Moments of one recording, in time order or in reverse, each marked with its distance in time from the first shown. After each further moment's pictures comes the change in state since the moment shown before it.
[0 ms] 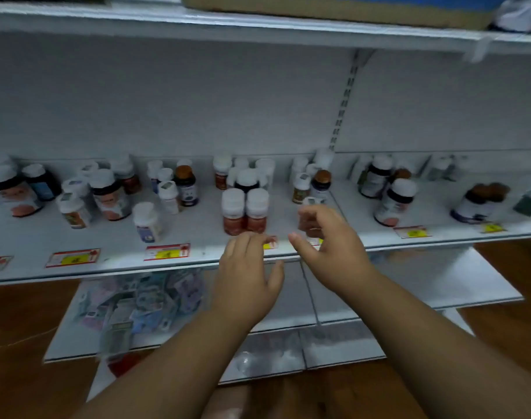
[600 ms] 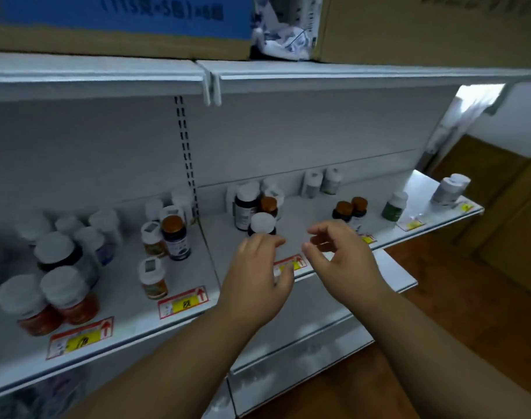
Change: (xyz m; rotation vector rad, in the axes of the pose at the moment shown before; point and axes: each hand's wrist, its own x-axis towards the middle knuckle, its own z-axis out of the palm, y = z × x) left_hand 0.126 0.215 0.177 -0.215 -0.208 0.257; right_hand 0.011 0.184 -0.221 -0.131 0.235 0.237
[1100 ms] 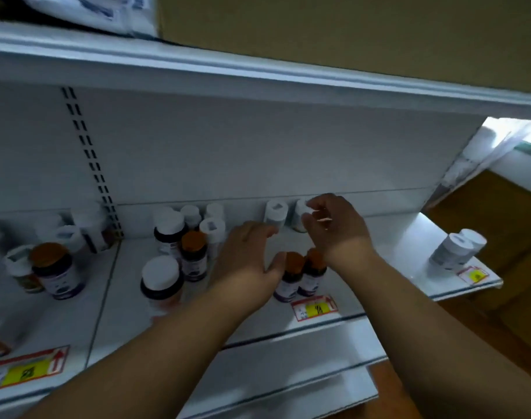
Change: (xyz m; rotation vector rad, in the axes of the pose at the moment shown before) left_hand 0.169 0.044 0.139 -0.003 0.091 -0.127; right_hand 0.203 0.168 -0.060 0.001 -0.006 -0.131
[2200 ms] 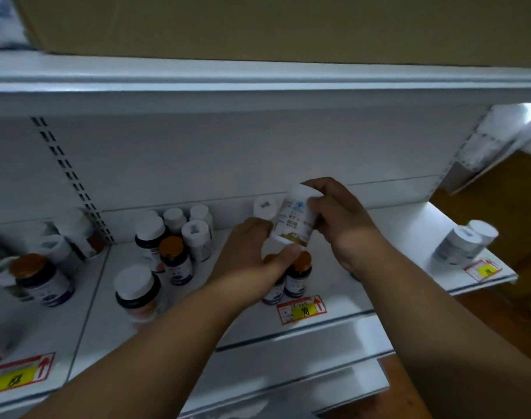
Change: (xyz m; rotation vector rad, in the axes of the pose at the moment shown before) left_hand 0.030 0.034 0.028 -0.151 -0.133 -0.118; right_hand 0.024 0.021 -0.036 0.840 -0.234 0.248
